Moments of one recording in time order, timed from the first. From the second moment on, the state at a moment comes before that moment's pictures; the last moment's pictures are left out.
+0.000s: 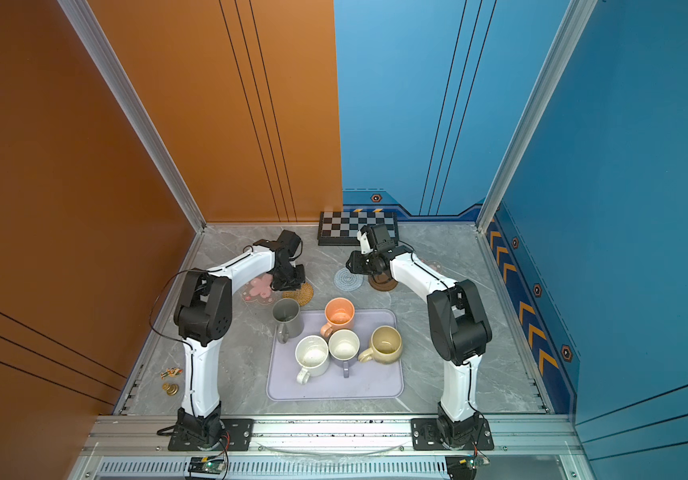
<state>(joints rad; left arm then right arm) -0.34 2.17 1.69 -0.85 0.07 -0.52 0.40 1.93 1.48 -0.38 -0.30 0.40</state>
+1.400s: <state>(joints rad) -0.37 2.38 2.00 -0.84 0.12 -0.53 0.32 1.91 1.39 -0.38 -0.25 0.40</state>
